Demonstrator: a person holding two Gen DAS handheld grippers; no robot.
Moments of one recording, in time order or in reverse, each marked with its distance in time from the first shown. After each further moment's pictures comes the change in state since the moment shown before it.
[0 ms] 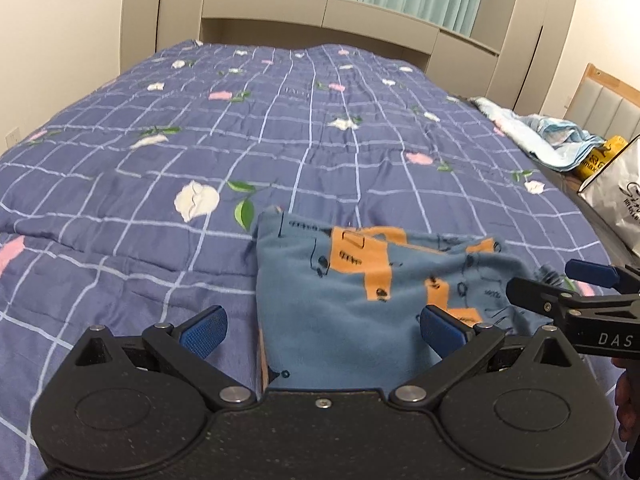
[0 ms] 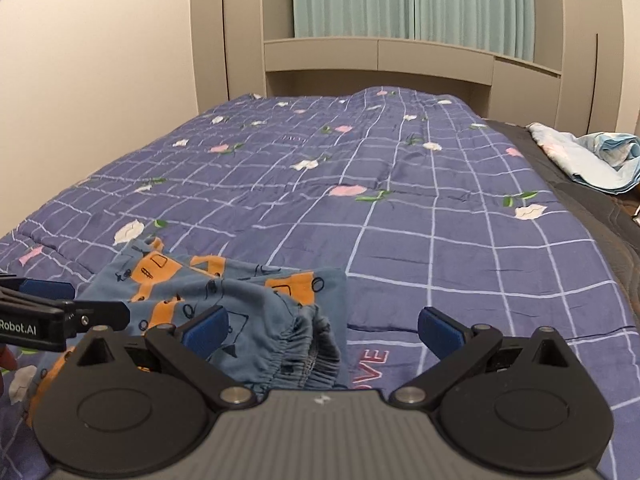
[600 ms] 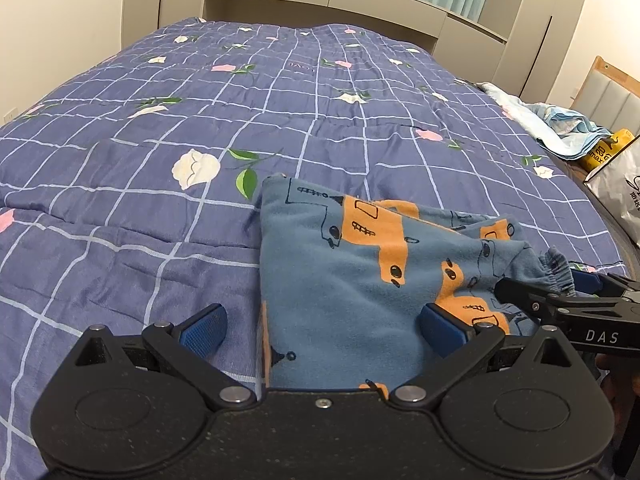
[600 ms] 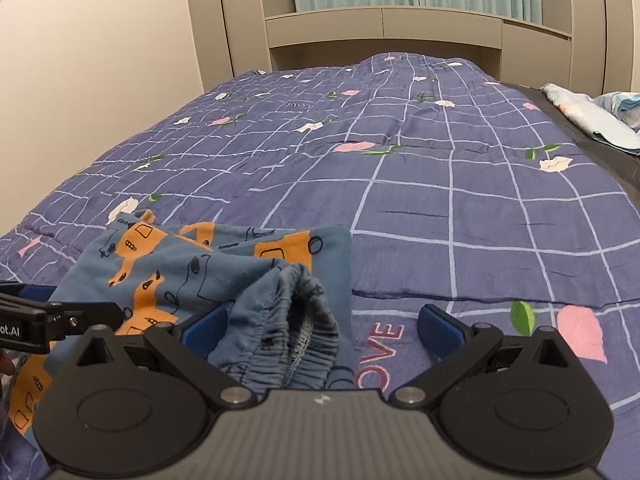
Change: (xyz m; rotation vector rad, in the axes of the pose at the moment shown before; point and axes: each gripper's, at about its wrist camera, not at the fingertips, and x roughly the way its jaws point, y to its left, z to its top) left arm 0.013 0.006 -0.007 -0.025 0.053 -0.002; right arm 0.031 -0.016 -0.017 0.055 0.072 0.071
